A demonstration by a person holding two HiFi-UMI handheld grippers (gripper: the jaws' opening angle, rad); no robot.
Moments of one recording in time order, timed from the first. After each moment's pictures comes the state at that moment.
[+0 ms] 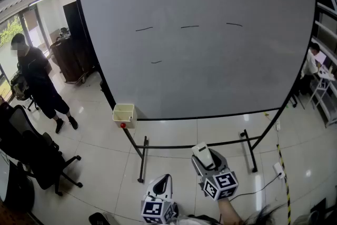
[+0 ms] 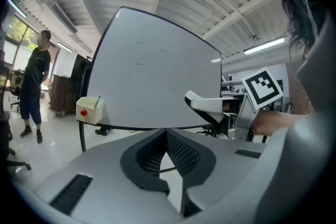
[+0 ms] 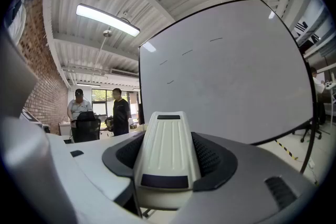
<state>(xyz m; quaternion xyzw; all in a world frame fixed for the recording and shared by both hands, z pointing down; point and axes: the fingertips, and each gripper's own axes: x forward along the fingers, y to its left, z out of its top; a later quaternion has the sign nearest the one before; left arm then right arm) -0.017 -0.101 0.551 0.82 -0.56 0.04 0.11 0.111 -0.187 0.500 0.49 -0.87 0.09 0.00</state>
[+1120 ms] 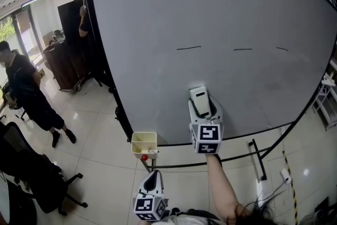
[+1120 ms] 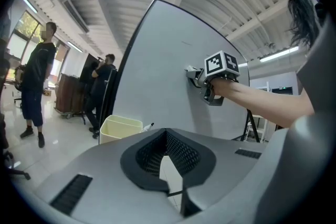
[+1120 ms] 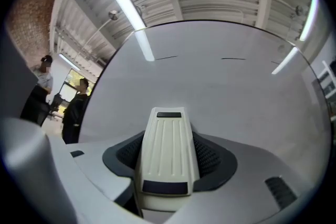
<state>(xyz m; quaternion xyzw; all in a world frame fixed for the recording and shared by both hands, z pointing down) -0.219 -0.278 0.529 0.80 -0.59 0.00 0.13 -0.055 -0.485 0.338 0.61 -0.78 -0.11 -0.02</state>
